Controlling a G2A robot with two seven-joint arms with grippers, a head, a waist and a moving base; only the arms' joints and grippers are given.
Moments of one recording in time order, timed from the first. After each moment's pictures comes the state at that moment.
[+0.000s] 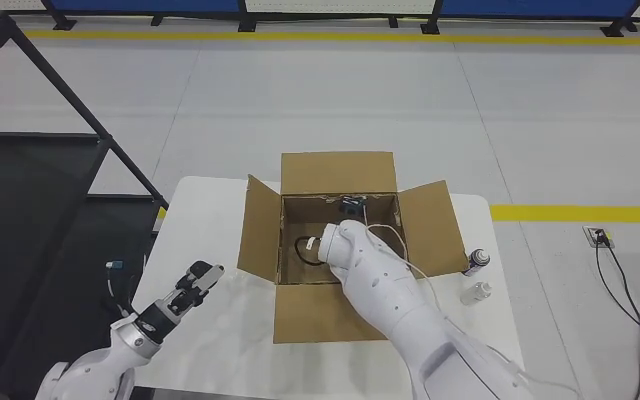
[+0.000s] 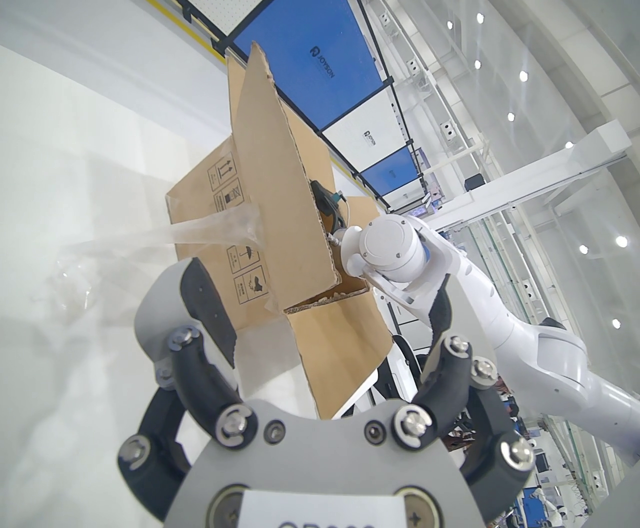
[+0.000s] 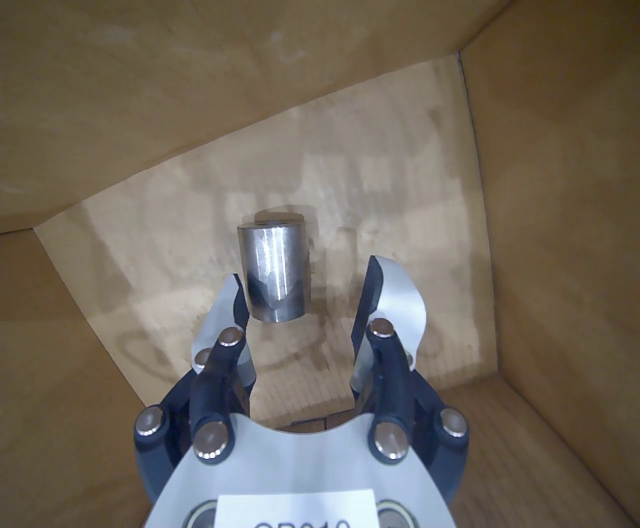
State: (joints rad) left arm 1.47 -1.07 -1.69 -1.85 0.03 -0.34 -0.57; right arm -0.20 -1.86 0.79 -0.25 -0.67 0.70 0.55
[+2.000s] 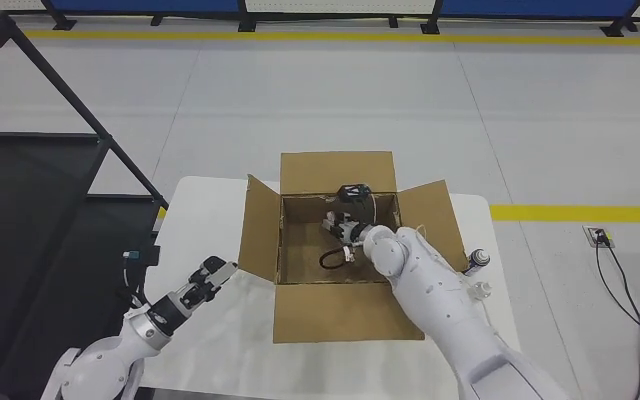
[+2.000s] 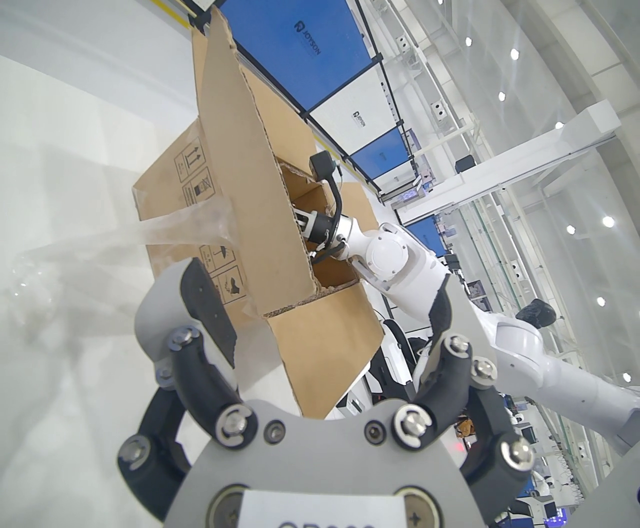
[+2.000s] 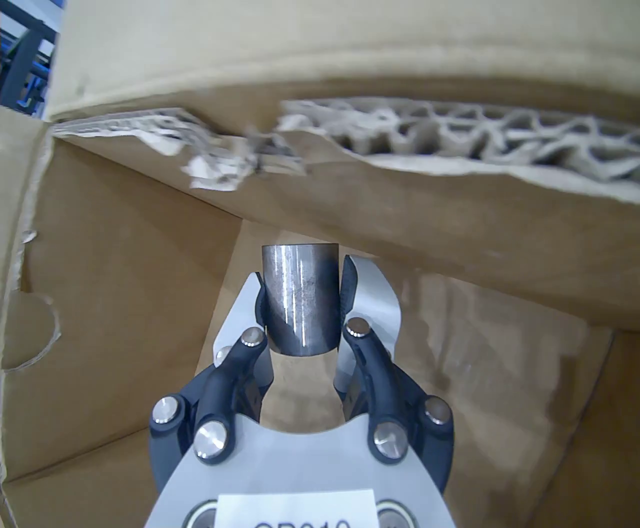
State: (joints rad) left arm 1.40 -1.06 -1.63 -1.82 0.01 -0.34 -0.61; right arm -0.40 -1.60 0.97 -0.56 -0.79 -0.21 0.36
